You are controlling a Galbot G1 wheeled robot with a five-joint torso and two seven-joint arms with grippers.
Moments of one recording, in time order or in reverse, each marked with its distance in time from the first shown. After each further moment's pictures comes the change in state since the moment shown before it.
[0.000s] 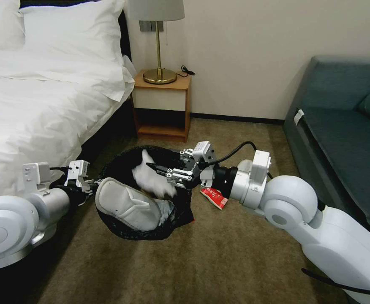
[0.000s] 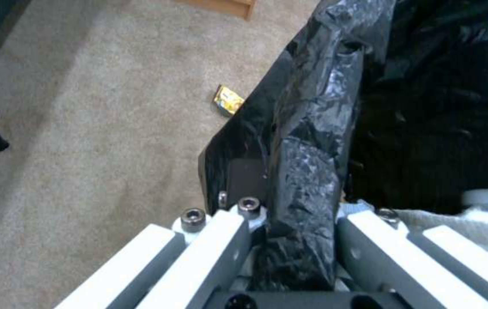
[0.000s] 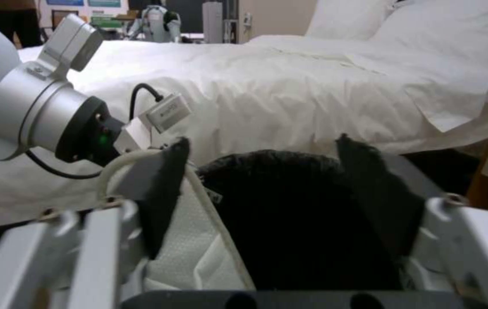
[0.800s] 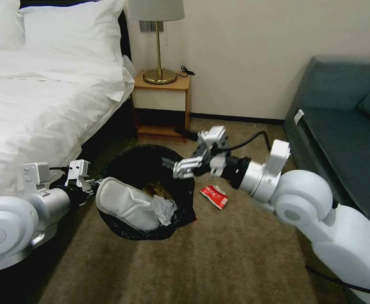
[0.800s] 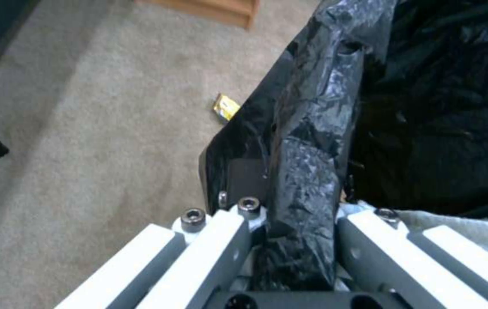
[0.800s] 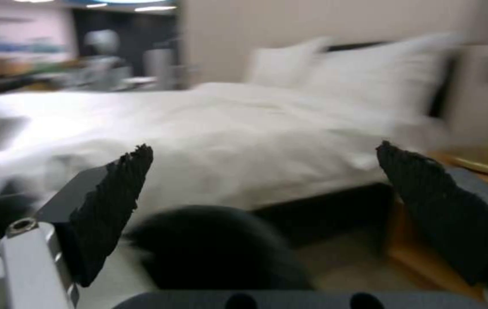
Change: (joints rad) left arm -0.010 -0.024 -0.018 0.006 0.009 0.000 0.003; right arm -0.028 0.004 0.125 -0.001 0.056 0.064 0.153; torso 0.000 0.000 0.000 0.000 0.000
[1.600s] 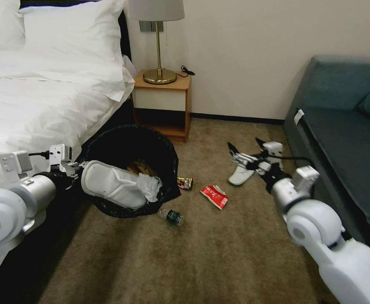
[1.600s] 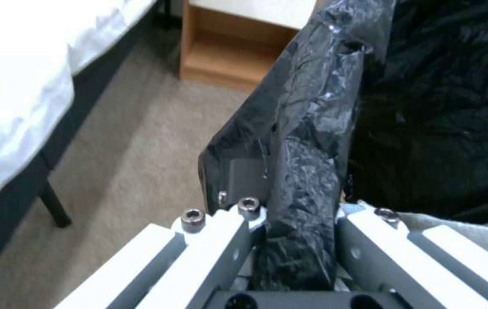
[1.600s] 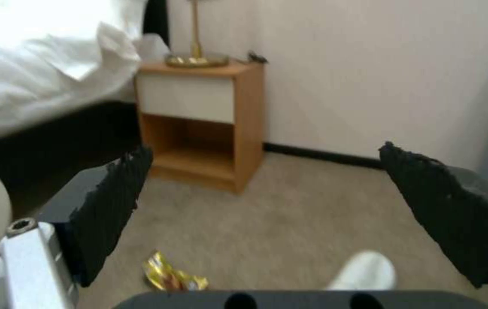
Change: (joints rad) left arm -0.044 -0.066 -0.070 0.063 0.241 0.000 0.136; right arm -0.566 0.087 0.356 -0.057 -0.348 0.084 0.288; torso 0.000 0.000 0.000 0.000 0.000
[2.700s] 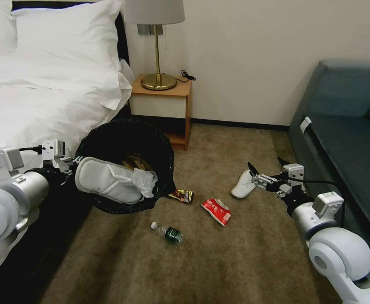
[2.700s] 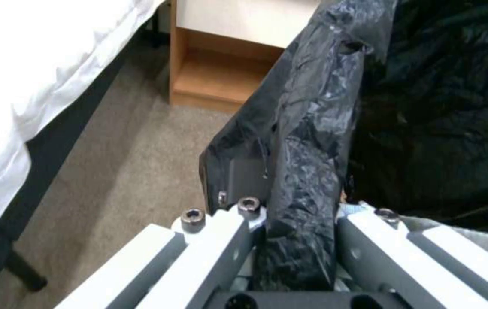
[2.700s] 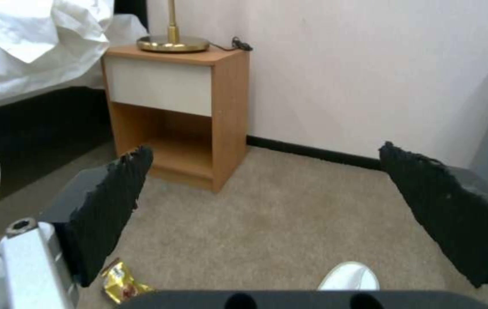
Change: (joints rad) left arm 0.031 0.016 -0.033 -0.033 -0.027 0.000 0.006; right arm -0.141 0.011 0.121 0.066 -0.033 -0.032 -0.057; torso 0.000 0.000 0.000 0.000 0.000
